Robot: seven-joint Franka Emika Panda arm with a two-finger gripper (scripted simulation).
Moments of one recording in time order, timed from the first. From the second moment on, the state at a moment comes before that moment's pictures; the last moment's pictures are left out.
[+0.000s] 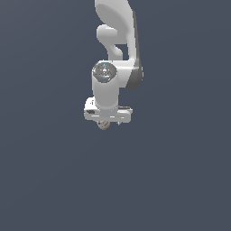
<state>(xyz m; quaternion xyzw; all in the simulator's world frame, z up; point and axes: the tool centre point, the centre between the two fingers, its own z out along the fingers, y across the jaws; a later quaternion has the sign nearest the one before) -0.024 -0.035 0.140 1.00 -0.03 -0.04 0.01</state>
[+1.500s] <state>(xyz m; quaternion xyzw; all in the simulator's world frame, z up) -0.038 -0.045 0.136 0.99 -0.15 -0.03 0.01</state>
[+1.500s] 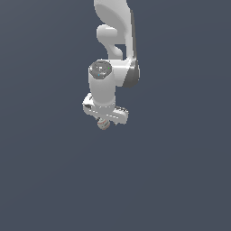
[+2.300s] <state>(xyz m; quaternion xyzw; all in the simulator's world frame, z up) -0.075 -0.062 0.107 0.92 -0.38 -0.01 0.00</state>
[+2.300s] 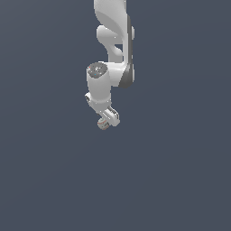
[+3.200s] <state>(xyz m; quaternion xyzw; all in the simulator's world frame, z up) -0.090 -0.069 0.095 0.89 -0.46 0.00 0.00</state>
